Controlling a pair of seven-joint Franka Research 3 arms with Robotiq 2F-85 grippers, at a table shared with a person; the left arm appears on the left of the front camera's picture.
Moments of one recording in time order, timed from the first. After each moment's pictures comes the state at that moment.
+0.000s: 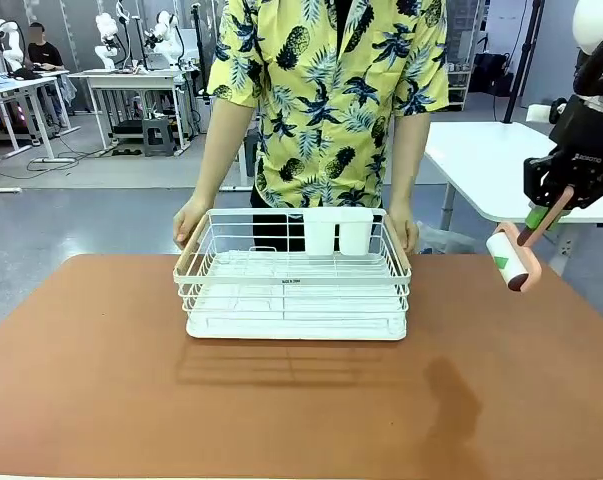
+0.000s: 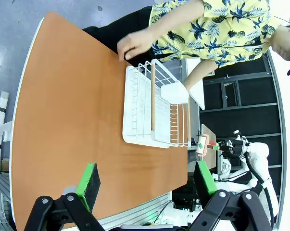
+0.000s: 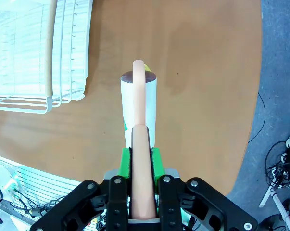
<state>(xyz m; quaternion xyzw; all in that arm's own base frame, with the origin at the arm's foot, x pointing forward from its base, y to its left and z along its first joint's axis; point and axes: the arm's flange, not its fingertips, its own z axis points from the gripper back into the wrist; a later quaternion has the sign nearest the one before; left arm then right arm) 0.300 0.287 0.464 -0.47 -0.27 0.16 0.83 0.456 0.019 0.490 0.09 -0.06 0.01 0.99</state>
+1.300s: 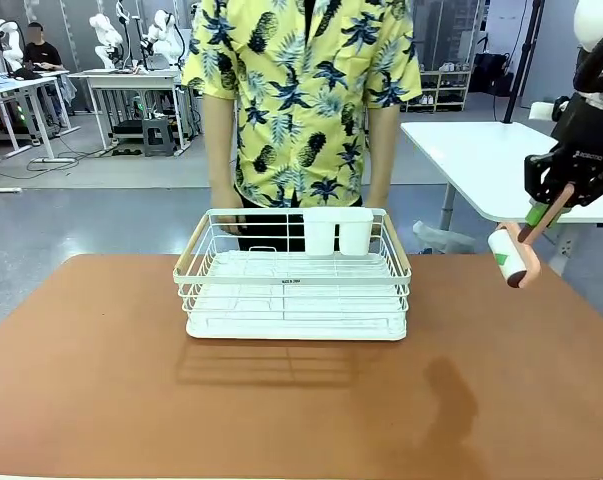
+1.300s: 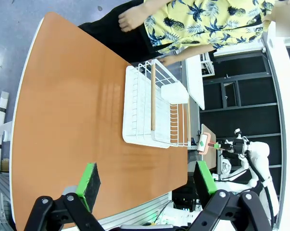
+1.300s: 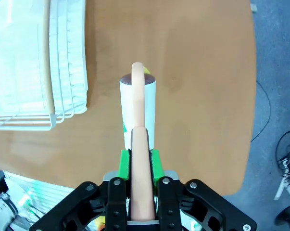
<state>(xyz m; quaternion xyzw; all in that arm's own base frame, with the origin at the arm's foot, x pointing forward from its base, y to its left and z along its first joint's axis) 0.300 0.287 0.464 -0.47 -0.27 0.16 0.83 0.463 0.013 0.498 0.10 -0.06 -0.06 0.99</state>
